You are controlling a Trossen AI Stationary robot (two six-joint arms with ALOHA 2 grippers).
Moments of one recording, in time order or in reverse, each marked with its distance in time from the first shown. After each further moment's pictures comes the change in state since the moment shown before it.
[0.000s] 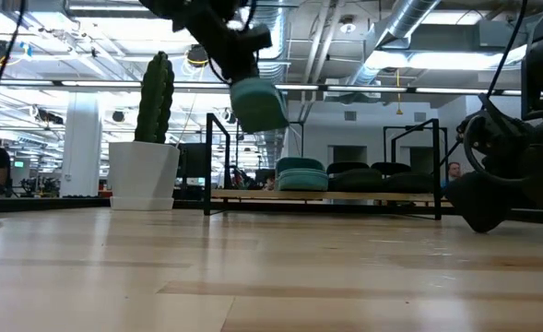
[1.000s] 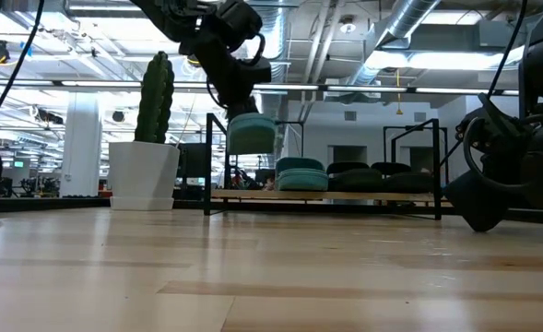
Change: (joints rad) left arm 0.039 0.109 -0.003 -0.038 -0.111 -0.082; right arm -0.005 0.003 -0.005 -0.041 0.036 -0.015
